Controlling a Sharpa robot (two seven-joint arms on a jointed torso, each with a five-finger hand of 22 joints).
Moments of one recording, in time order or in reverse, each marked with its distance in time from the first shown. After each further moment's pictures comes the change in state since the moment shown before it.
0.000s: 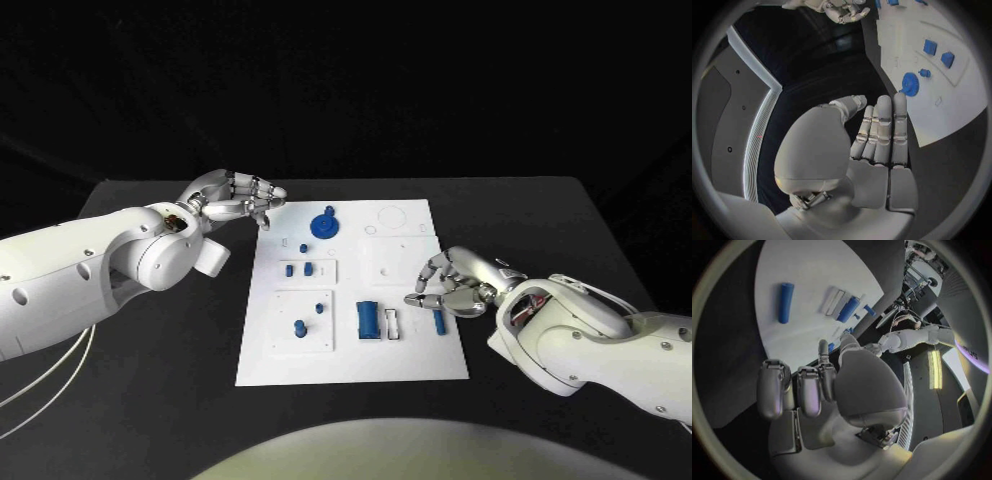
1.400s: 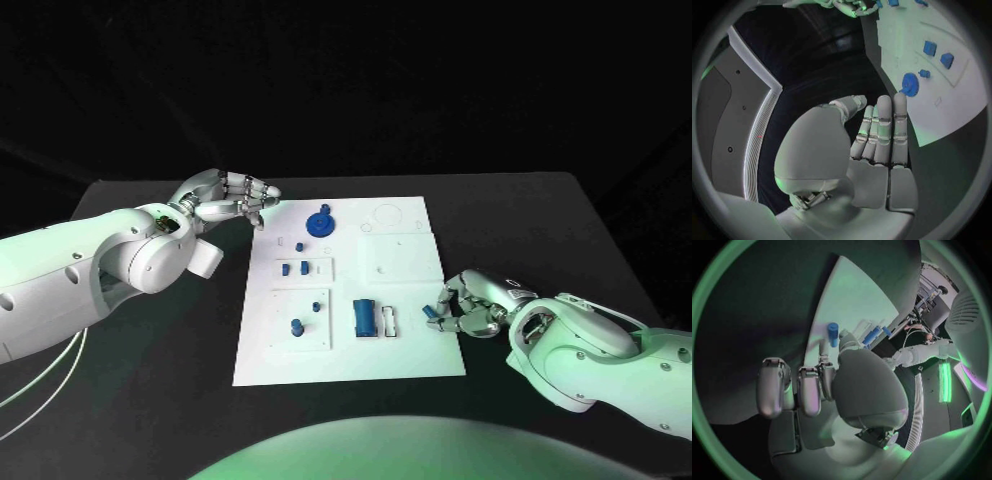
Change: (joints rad) left arm 0.000 -0.009 0.000 0.012 0.000 -0.002 0.002; left_hand 0.000 0.000 0.000 0.000 0.000 0.000 0.000 0.000 0.000 -0.004 -0.004 0.000 0.000 0.000 0.000 0.000 0.000 0.000 0.000 0.000 0.000 0.000; right arm -0.083 -0.035 -0.009 -0.038 -0.101 0.051 -0.075; right_hand 0.030 -0.012 -0.007 0.007 0.000 -0.001 0.001 -0.007 0.014 -0.012 0.012 -0.022 0.000 0.002 0.005 -0.016 0.000 0.000 0.004 0.004 -0.033 -0.001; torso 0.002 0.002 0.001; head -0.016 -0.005
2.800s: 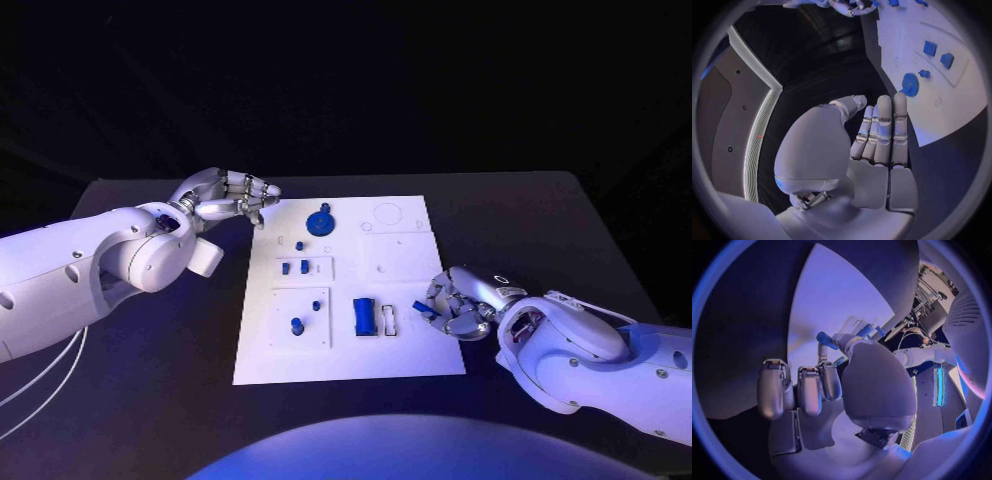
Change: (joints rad) left arm 0.000 0.001 0.000 0.000 0.000 0.000 0.000; left_hand 0.000 0.000 0.000 0.000 0.000 -0.004 -0.004 0.000 0.001 0.000 0.000 0.004 0.000 0.000 0.000 0.000 0.001 0.000 0.000 0.000 0.000 0.000; right arm 0.015 0.027 0.003 0.055 -0.074 -0.008 -0.058; right_hand -0.050 -0.109 0.623 -0.005 0.004 0.012 -0.023 0.019 0.087 0.010 -0.026 0.000 0.000 -0.002 -0.010 0.000 0.001 0.000 0.000 -0.007 0.032 0.000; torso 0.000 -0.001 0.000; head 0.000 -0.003
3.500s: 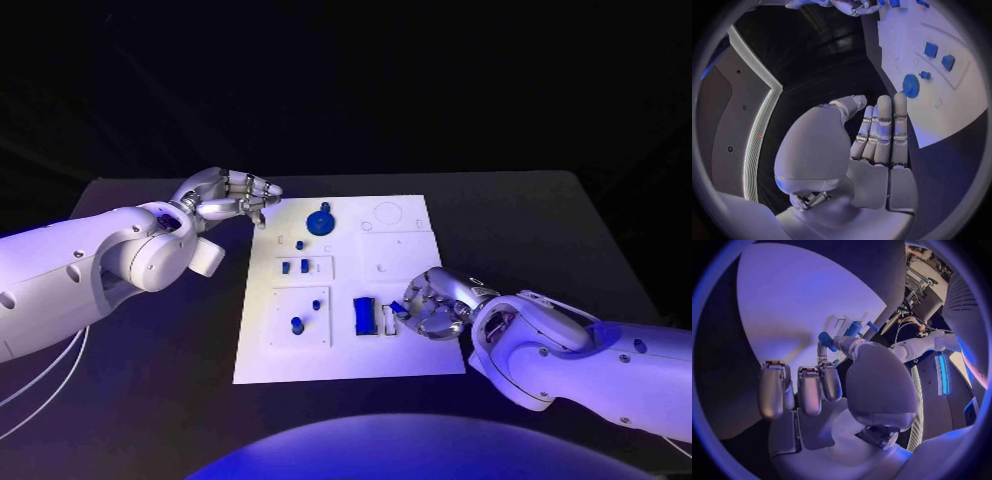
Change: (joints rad) left arm 0.000 0.003 0.000 0.004 0.000 0.000 0.000; left_hand 0.000 0.000 0.000 0.000 0.000 0.000 0.000 0.000 0.001 0.000 0.000 0.000 0.000 0.000 0.000 0.000 0.000 0.000 0.000 0.000 0.000 0.000; right arm -0.002 0.100 0.000 -0.032 0.142 -0.019 0.002; right_hand -0.082 -0.002 0.081 -0.043 -0.005 -0.005 0.005 0.000 0.000 0.000 0.000 0.006 0.000 0.000 0.000 0.000 0.000 0.000 0.000 0.000 0.004 0.000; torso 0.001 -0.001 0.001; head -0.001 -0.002
